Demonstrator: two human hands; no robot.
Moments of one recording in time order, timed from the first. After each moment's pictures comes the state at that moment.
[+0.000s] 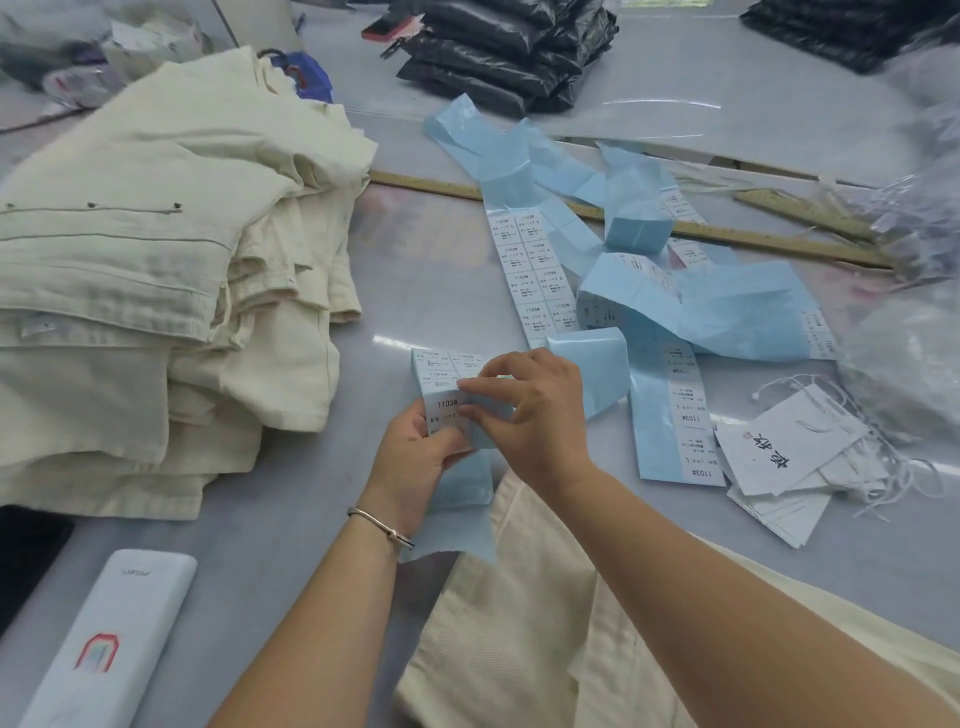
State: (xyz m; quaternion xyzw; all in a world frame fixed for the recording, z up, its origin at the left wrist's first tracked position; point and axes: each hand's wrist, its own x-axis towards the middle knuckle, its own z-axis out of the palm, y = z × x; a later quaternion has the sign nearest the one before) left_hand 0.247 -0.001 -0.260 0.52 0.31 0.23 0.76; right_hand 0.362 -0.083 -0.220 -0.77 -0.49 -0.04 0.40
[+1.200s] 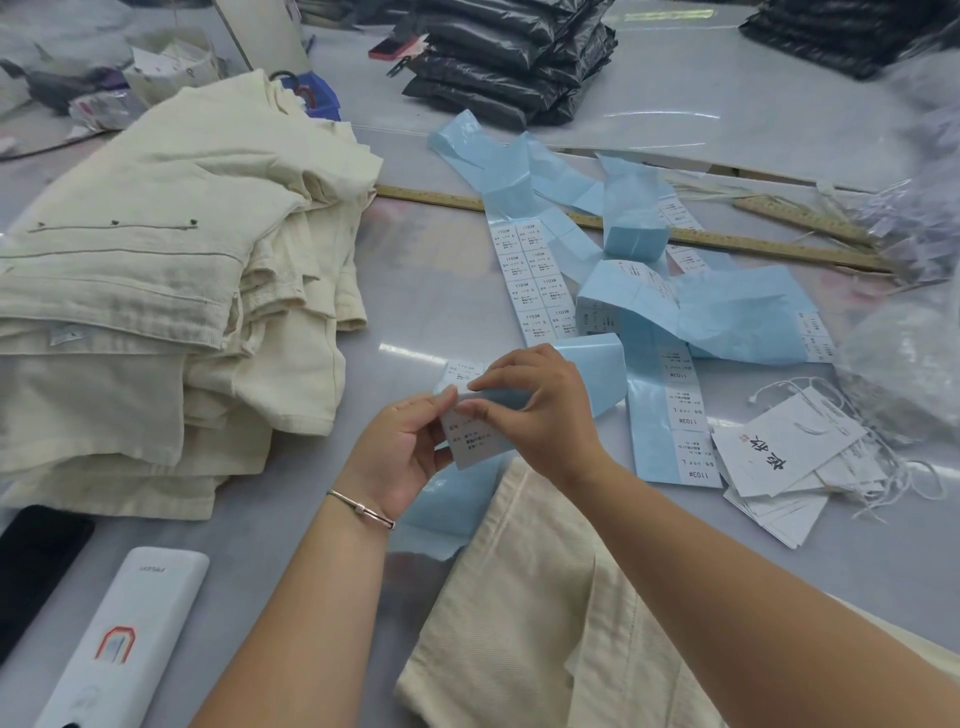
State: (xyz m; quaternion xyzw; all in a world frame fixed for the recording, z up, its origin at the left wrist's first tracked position) left_hand 0.243 0.009 -0.219 0.43 0.31 0.16 0.84; right_hand 0.369 -0.090 -0.203 -0.73 -0.47 0.05 0.49
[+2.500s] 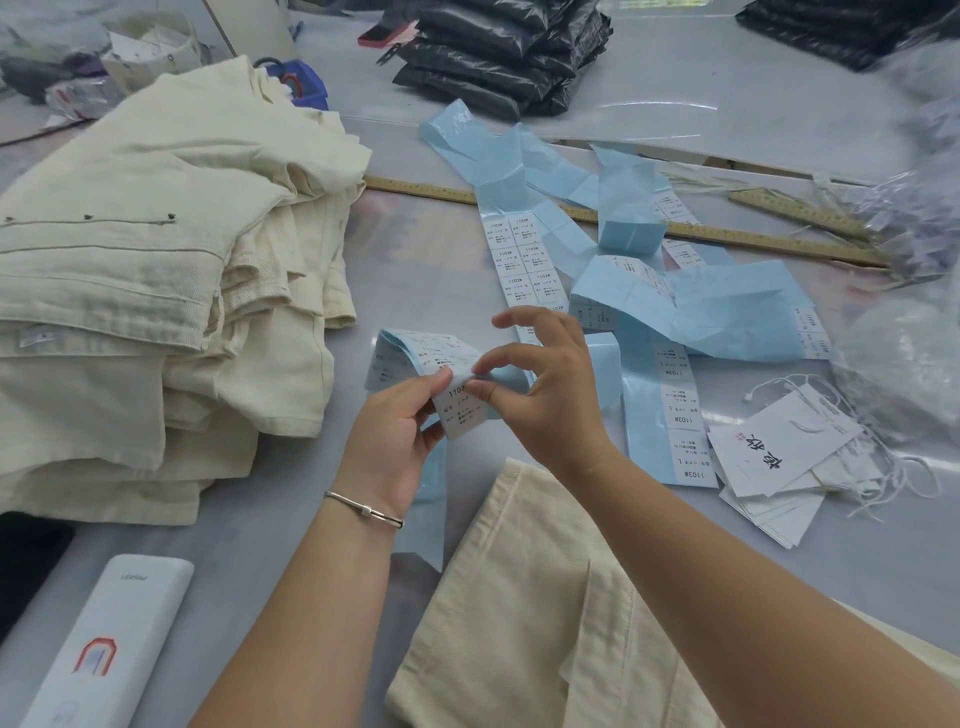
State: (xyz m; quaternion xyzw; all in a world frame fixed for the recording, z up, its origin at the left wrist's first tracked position) left_hand 0.257 -0.002 -0.197 0.40 0.37 0.25 0.80; right_hand 0.376 -0.088 -0.189 -0.76 -0.44 0.03 0.48
